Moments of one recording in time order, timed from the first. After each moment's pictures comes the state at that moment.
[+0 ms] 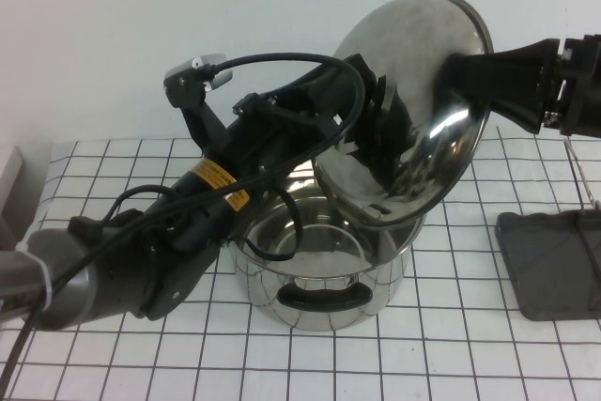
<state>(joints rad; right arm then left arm) 0.06 1.55 -1.01 1.73 1.09 -1.14 -0.59 1.74 -0.89 0.26 -1.08 -0.94</state>
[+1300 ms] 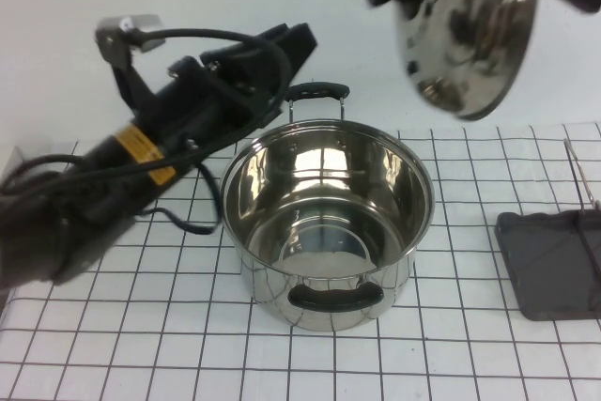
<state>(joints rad) 0.01 1.51 -1.28 1.68 1.25 -1.21 -0.39 1.64 -0.89 0.56 -1.11 -1.00</state>
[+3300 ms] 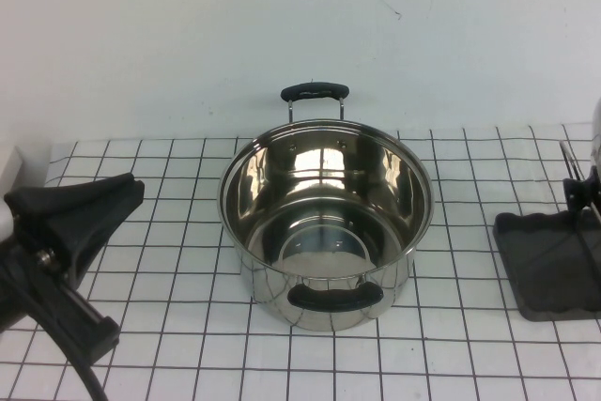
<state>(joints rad) -0.35 1.54 -1.10 1.06 1.21 -1.09 -0.18 0.77 -0.55 1.57 -0.55 -1.35</state>
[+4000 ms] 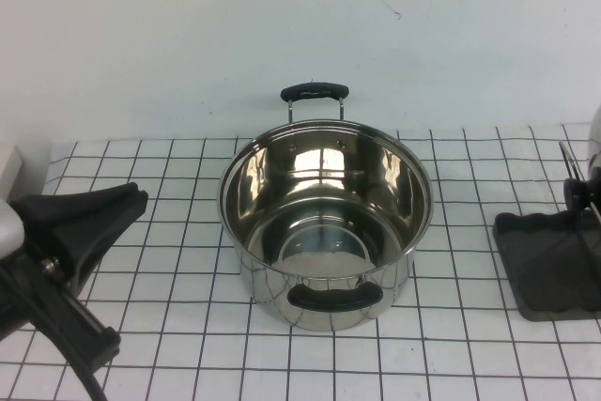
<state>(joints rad) -0.44 1.54 -1.19 1.08 1.26 -1.08 -0.18 0.77 -0.55 1.62 -0.56 -1.36</state>
